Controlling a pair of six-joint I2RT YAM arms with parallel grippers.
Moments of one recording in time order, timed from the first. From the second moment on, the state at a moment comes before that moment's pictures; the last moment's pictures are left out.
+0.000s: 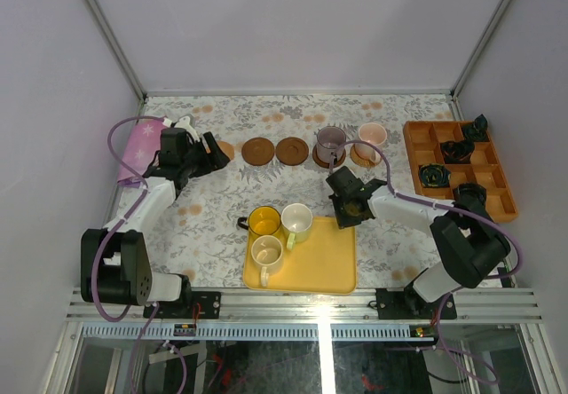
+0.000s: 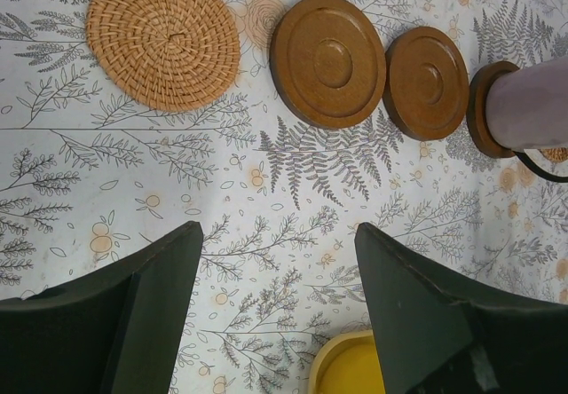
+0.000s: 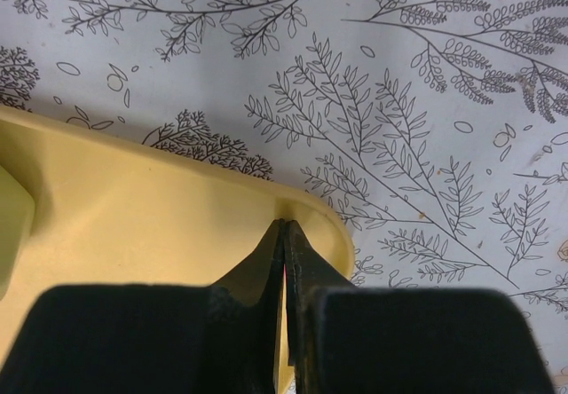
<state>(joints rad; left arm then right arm) -0.05 1.35 0.85 -0.13 0.25 -0.42 0.67 1.54 0.82 -0.51 0.12 0.40</state>
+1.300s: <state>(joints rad) -0.05 1.35 0.84 -0.13 0.25 -0.42 0.68 1.64 0.93 -0.52 0.17 0.39</state>
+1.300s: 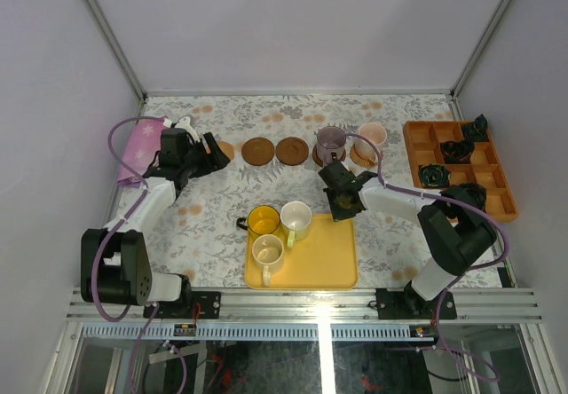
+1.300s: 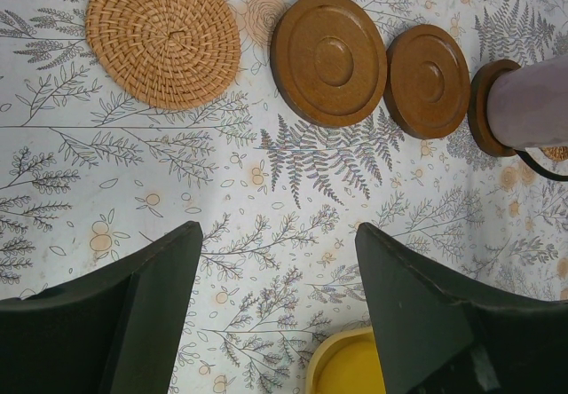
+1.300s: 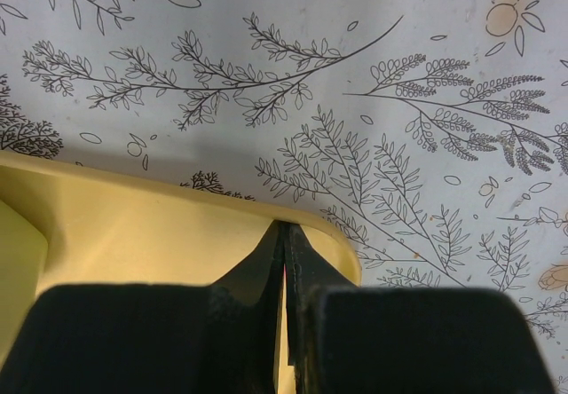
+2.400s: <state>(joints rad) -0.28 1.04 0.86 -0.22 0.28 -0.44 0.70 1.01 0.93 -0.44 0.43 0.44</state>
